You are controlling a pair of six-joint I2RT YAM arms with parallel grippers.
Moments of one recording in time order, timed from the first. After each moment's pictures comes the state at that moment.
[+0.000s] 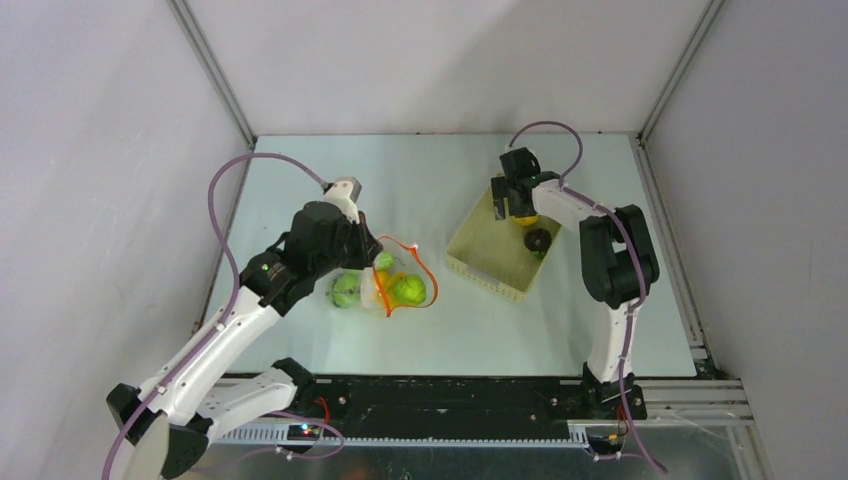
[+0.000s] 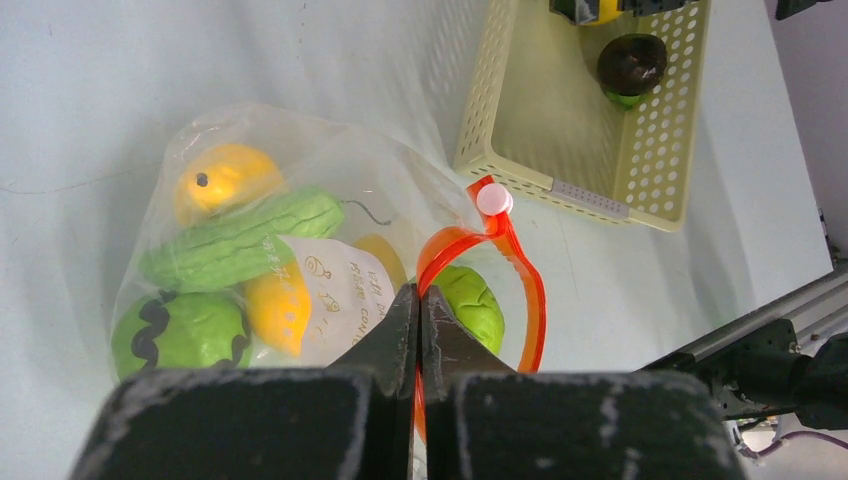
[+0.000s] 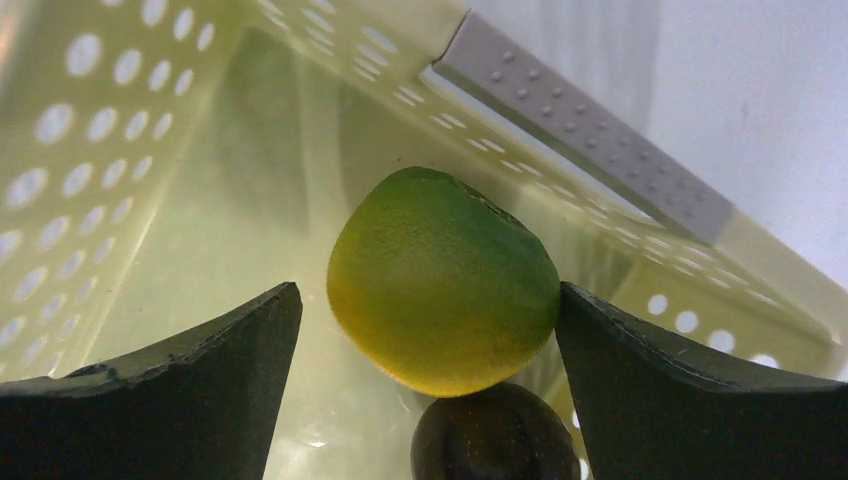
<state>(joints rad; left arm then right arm) -0.60 0.95 0.99 -0.60 -0.05 -0.46 0.35 1.98 1.45 -0.44 0.34 0.18</state>
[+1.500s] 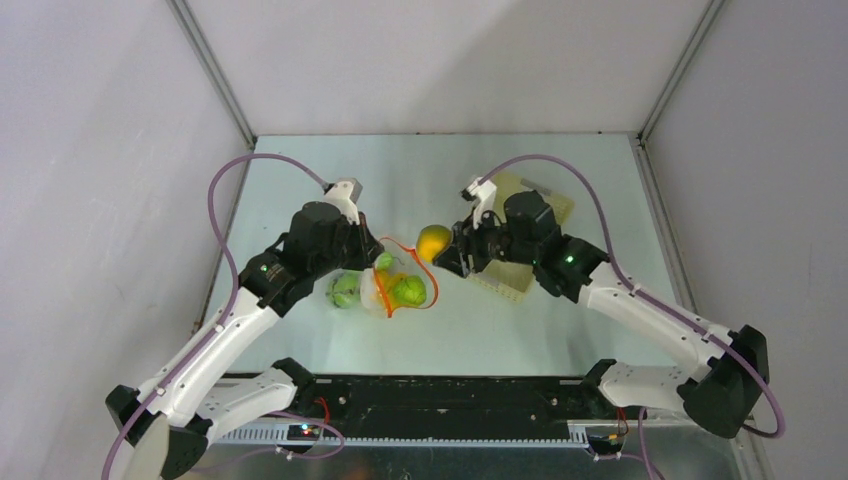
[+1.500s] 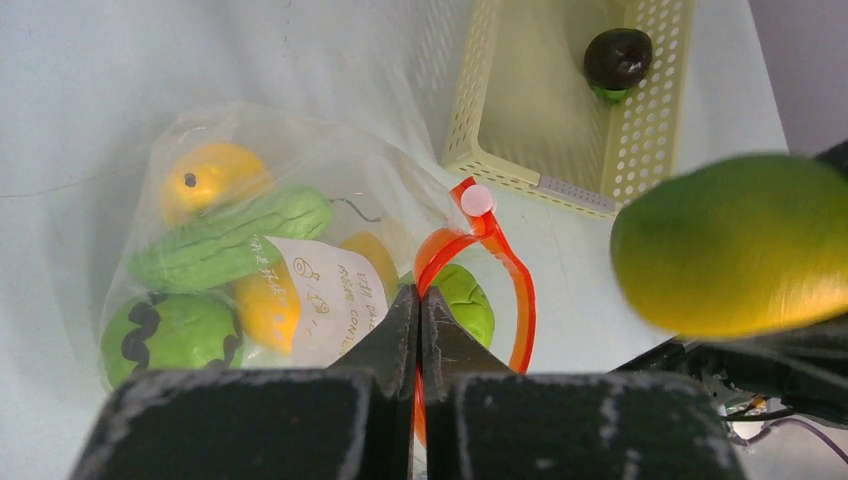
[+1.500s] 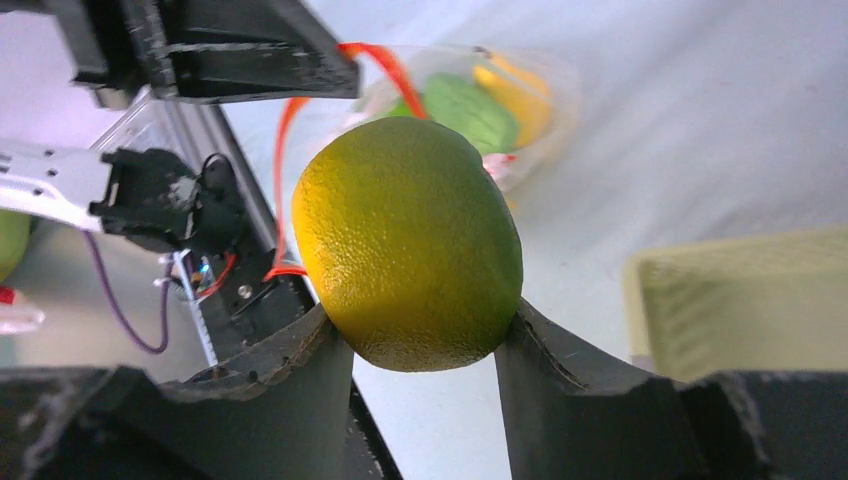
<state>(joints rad) -0.60 0.95 0.99 -0.60 -0.02 -0.46 0.76 1.18 1.04 -0.23 -0.32 0.24</state>
